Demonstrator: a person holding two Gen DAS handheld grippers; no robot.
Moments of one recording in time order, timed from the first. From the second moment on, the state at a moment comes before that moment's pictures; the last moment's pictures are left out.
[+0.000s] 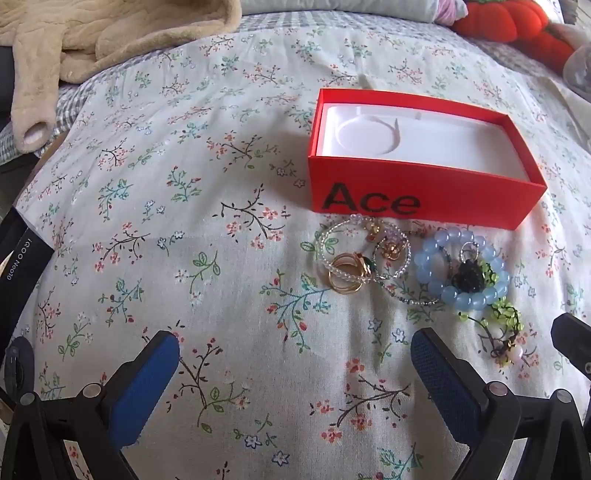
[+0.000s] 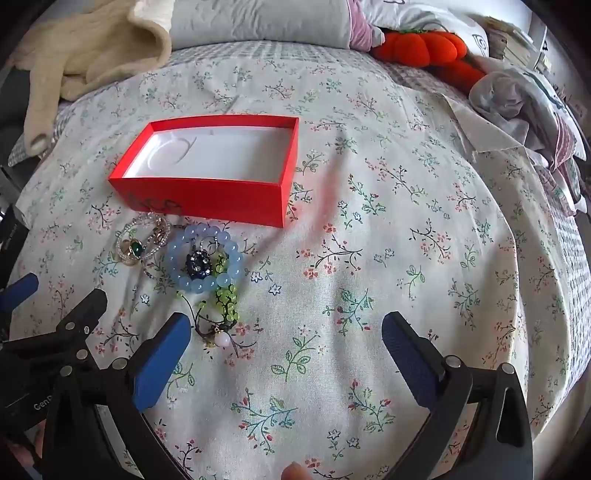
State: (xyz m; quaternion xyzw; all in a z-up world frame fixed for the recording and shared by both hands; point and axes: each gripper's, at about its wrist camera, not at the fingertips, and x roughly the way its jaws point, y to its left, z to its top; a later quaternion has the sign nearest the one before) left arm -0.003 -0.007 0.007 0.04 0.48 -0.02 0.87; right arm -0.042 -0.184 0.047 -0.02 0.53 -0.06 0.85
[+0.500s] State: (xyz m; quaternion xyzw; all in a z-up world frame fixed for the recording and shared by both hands) left arm -0.004 -0.010 0.008 0.05 0.48 -0.02 0.87; right arm -0.041 -0.185 0.047 -0.01 0.53 -0.06 0.85
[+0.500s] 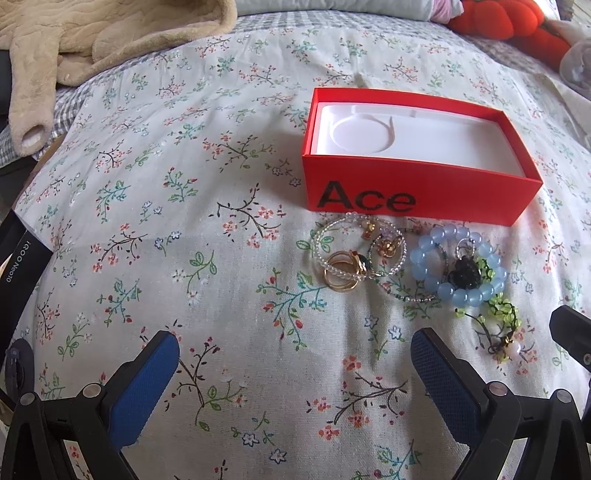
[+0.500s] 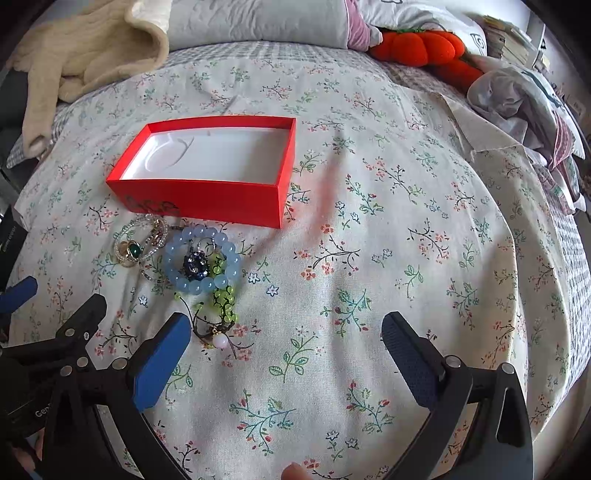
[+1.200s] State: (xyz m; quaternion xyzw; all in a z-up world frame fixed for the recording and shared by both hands) left arm -0.003 -0.011 0.004 0.05 0.49 -0.02 0.87; right arm -0.042 -0.185 0.045 -0.02 0.53 -0.06 0.85
